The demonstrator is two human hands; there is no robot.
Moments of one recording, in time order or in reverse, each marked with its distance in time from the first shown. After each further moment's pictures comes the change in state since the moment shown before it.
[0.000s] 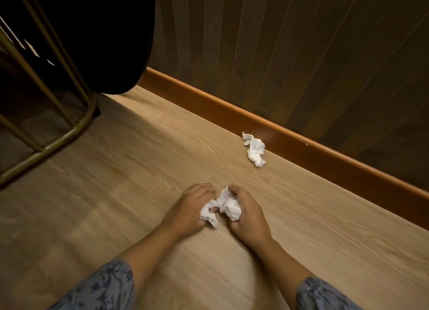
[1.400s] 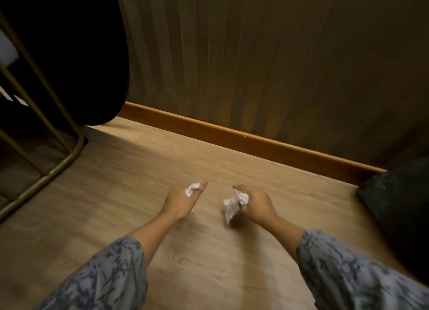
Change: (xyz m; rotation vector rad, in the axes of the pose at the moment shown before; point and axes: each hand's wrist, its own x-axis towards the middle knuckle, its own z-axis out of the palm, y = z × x) left_hand -0.023 0.149 -0.069 -0.304 -0.126 -0.648; right_hand -0.110 -0.043 -0.126 -0.202 -0.016 0.288
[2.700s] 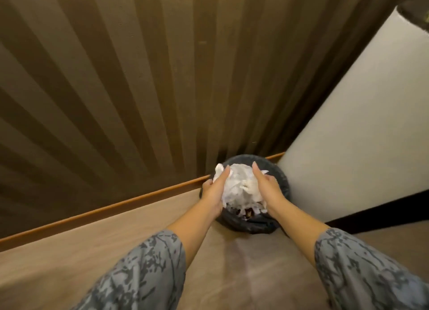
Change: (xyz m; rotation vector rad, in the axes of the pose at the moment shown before) left_hand -0.095 0.518 0.235 -0.602 -0.749 -0.507; right_hand -0.183 0.121 -0.469 1.015 0.636 1.207
